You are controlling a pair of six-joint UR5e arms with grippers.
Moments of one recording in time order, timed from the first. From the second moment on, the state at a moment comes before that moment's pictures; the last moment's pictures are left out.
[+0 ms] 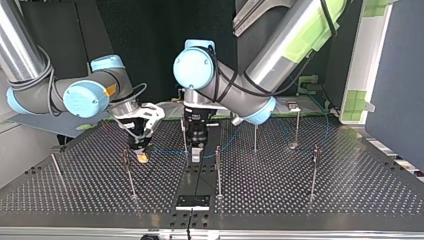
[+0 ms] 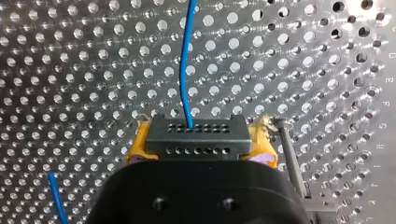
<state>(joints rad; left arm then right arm) -0.58 -1.95 -1.35 -2.89 -2.08 -1.57 2.05 -1.14 1.28 -0.01 1.48 1.69</state>
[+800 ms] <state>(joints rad) -0.58 -1.99 -1.31 -2.89 -2.12 -1.57 2.05 -1.14 1.28 -0.01 1.48 1.69</state>
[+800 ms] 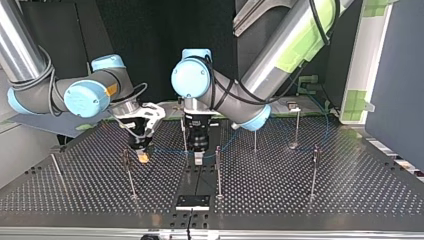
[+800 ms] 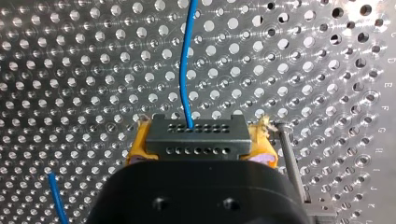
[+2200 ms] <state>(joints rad) -0.64 -2.04 -1.55 -2.74 -2.09 -1.62 2.04 -1.14 1.49 -0.05 1.51 1.67</state>
